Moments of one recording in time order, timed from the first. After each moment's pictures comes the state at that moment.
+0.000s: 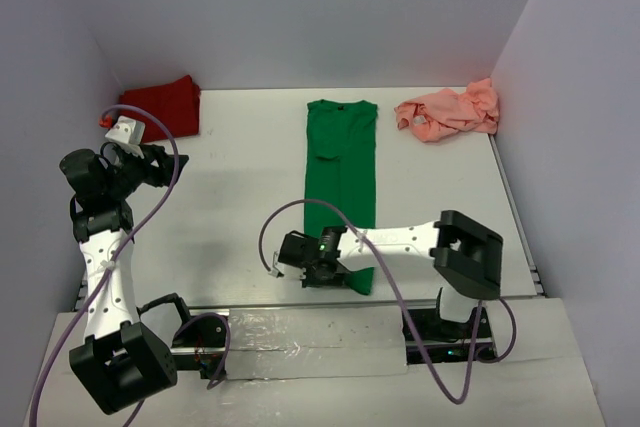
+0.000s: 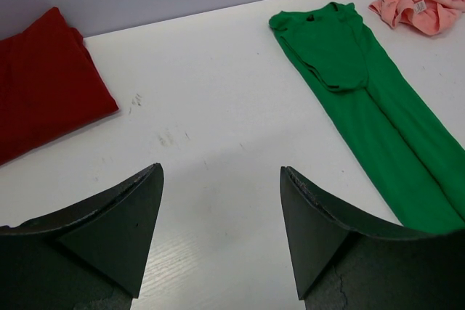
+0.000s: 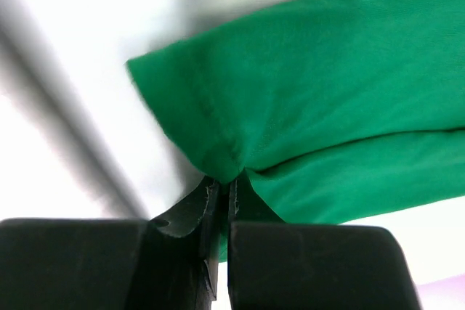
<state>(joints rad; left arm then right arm) 0.37 0.95 0.78 -0.05 0.83 0.06 1.24 1.72 1.05 -0.78 0.19 -0.26</state>
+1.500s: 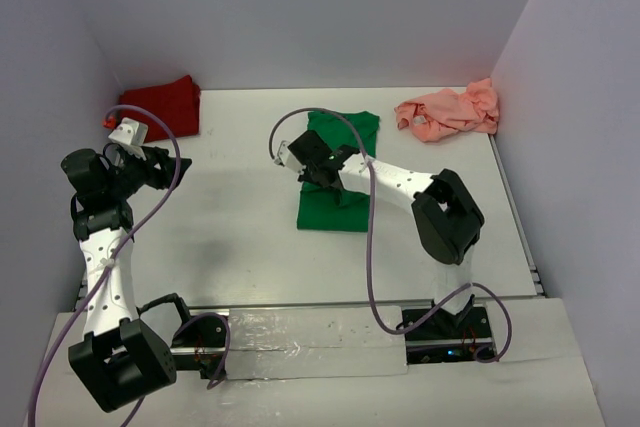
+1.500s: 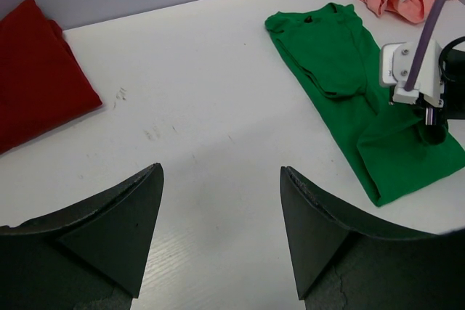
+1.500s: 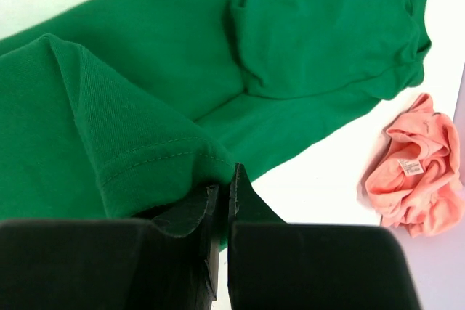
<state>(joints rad) 0.37 0.96 0.78 -0.08 0.87 0.08 0.79 1.89 1.44 -0.58 0.38 -0.53</state>
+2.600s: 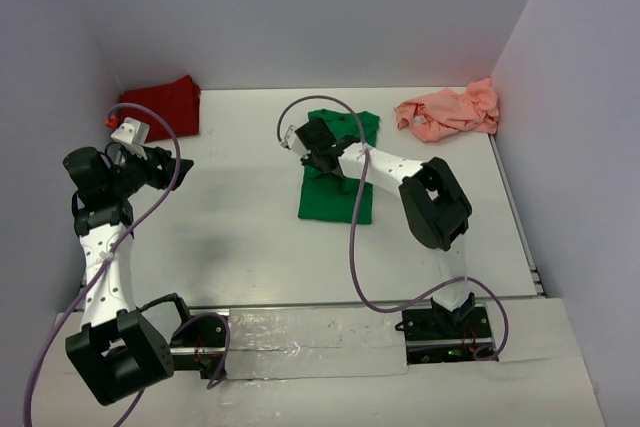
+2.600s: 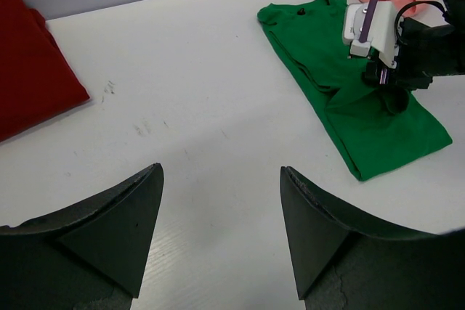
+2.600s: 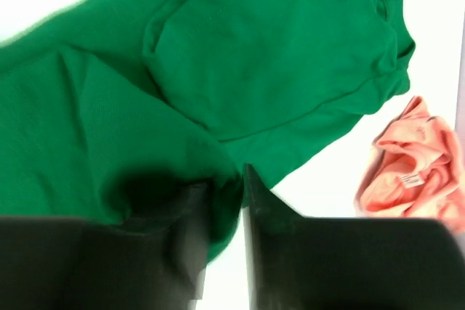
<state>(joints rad) 0.37 1.00 0.78 -0.08 0.90 0.09 0.68 2.02 1.52 -0.48 0.37 -0.54</state>
